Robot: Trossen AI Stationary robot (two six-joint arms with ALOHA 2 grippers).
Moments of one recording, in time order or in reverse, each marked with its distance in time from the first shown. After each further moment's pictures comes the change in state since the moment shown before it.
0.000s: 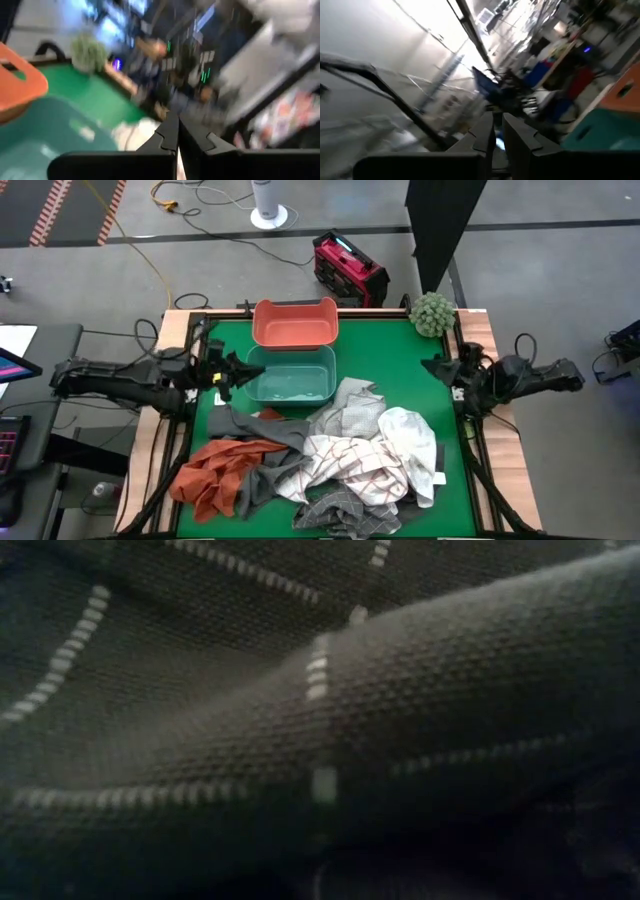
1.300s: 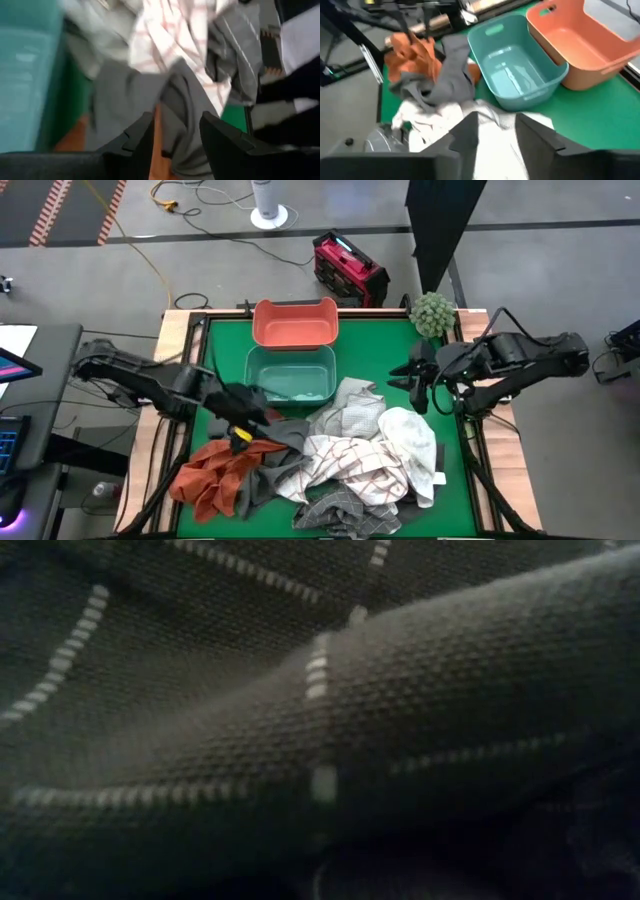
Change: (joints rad) left arm -0.260 0.497 0.429 -0.733 0.227 0.234; right arm 0.008 0.802 1.027 -1.285 -0.078 -0.248
